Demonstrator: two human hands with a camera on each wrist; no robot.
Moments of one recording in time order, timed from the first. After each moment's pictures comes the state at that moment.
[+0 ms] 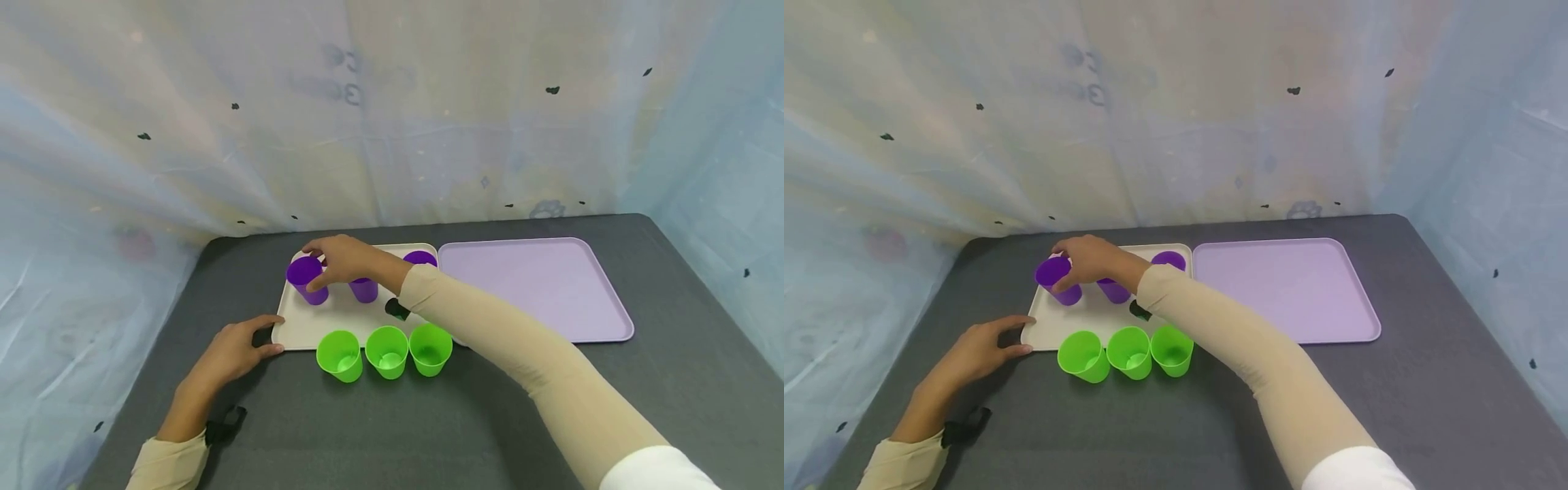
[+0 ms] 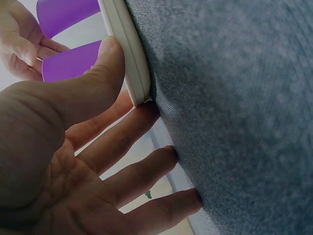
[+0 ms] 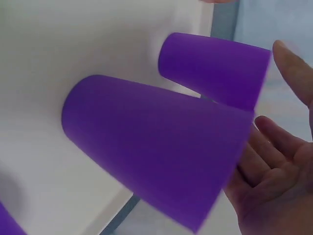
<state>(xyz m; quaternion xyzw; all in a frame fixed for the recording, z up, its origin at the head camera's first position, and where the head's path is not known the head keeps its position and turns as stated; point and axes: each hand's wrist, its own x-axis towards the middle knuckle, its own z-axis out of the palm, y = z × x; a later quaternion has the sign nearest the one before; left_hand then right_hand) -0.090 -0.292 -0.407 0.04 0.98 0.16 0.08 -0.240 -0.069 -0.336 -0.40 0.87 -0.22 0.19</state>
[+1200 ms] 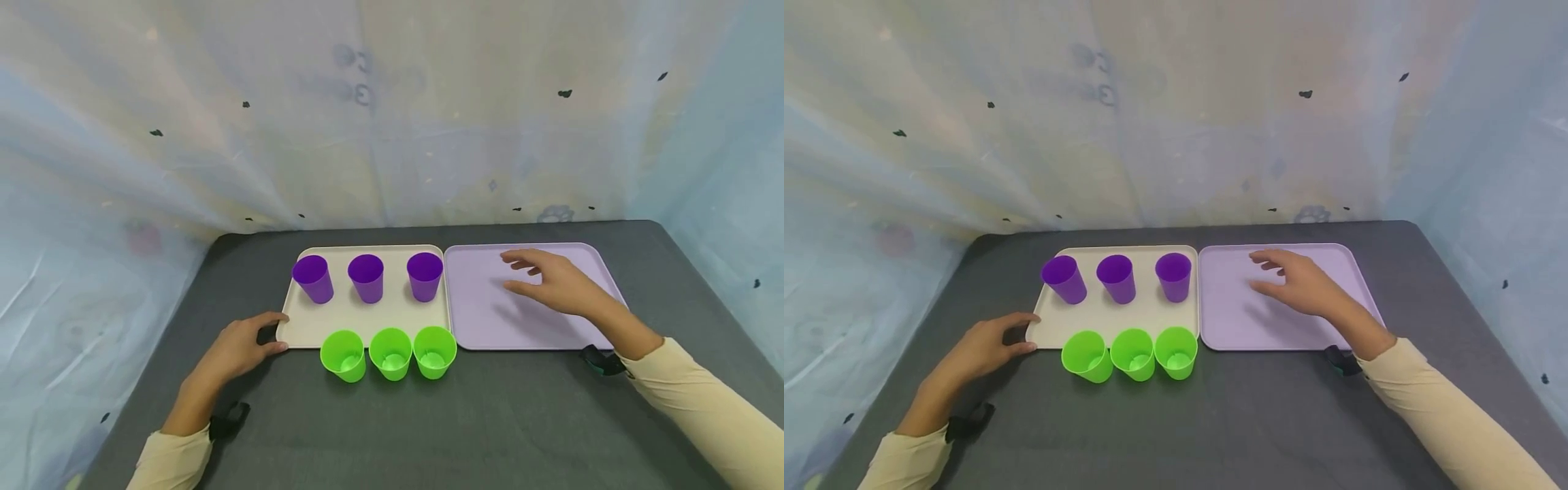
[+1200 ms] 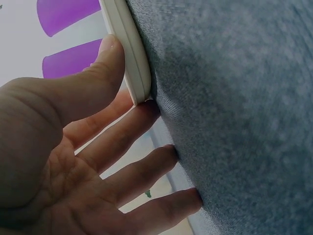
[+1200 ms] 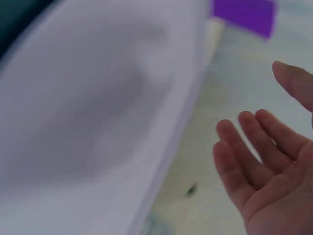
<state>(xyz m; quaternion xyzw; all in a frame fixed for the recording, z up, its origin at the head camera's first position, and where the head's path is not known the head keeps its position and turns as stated) -0.090 -0.288 -0.413 0.04 0.98 0.17 0.07 -0.205 0.240 -0.367 -0.27 0.92 -0.27 0.05</state>
